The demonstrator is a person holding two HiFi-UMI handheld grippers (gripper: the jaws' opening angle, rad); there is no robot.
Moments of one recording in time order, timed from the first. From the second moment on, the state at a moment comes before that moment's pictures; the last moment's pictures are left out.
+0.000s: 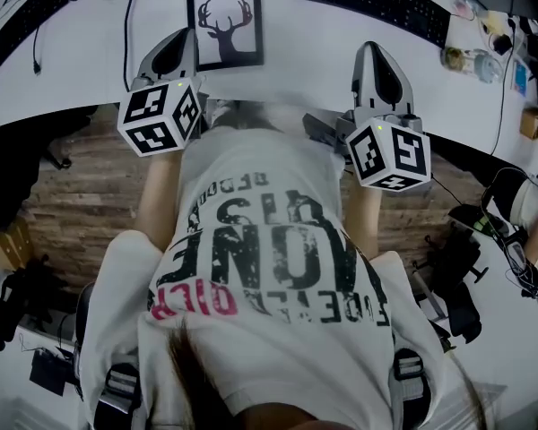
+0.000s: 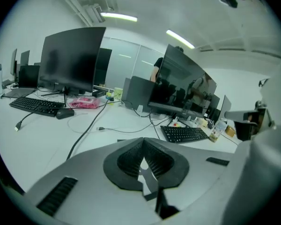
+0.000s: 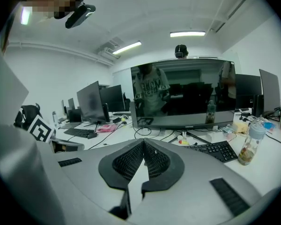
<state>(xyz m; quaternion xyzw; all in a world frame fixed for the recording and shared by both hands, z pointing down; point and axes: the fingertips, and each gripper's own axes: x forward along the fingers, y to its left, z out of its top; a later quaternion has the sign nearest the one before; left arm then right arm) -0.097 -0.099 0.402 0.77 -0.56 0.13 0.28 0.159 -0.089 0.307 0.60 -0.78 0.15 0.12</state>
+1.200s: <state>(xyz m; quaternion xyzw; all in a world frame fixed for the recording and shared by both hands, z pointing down) -0.103 -0.077 0.231 0.81 -0.57 -0.04 0.14 0.114 -0.075 0.268 0.55 -0.82 0.10 0.08</state>
